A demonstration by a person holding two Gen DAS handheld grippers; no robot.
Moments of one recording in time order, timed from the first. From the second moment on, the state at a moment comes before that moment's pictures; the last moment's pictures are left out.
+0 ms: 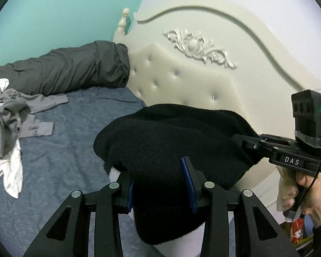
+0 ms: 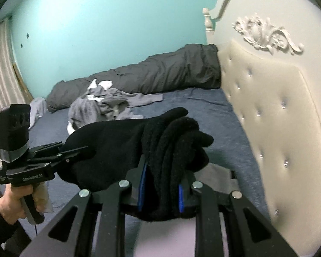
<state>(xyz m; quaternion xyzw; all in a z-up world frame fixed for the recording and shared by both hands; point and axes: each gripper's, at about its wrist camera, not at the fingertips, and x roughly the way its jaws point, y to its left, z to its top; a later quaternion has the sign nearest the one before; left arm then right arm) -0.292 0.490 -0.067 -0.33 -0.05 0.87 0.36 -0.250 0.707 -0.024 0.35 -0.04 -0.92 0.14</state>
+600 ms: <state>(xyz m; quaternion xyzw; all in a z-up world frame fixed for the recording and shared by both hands) -0.243 0.550 -0.223 -0.46 -0.05 0.80 0.38 -0.213 0.789 -0.185 0.48 -0.11 -0.87 0.10</state>
